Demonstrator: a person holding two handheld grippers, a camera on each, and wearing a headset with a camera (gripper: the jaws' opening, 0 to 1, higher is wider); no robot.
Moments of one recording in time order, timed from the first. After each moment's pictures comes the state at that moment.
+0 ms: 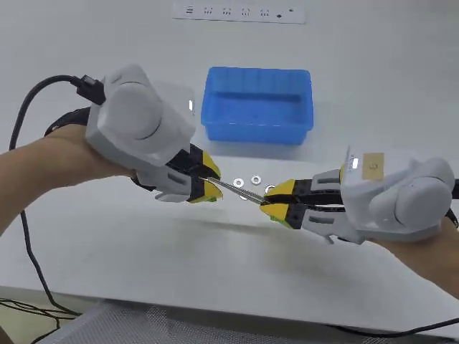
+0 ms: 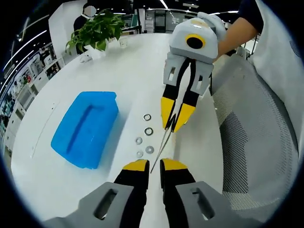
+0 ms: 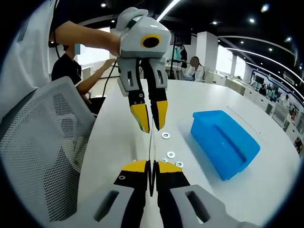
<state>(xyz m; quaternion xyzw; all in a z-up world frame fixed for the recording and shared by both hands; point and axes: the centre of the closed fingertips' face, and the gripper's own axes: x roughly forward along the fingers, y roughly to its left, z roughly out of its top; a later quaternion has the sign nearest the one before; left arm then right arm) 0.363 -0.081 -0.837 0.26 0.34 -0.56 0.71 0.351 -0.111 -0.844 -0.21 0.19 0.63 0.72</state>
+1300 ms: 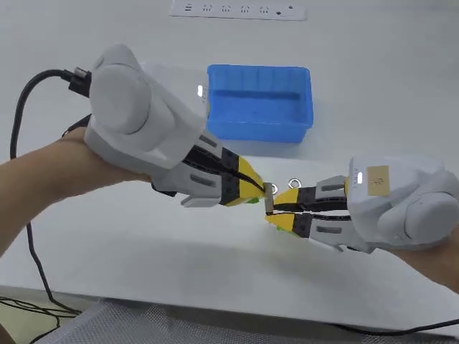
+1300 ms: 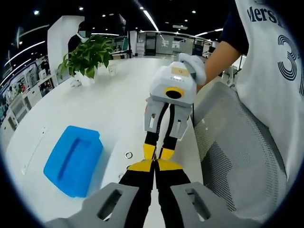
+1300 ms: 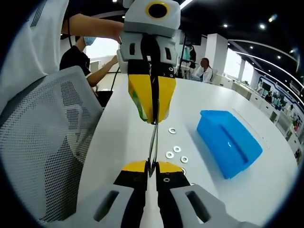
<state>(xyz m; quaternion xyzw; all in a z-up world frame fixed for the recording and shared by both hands) 0.347 -0.128 -0.796 0.19 0.26 -0.62 0.71 0.340 -0.122 -0.852 -0.23 0.18 0.65 0.70</state>
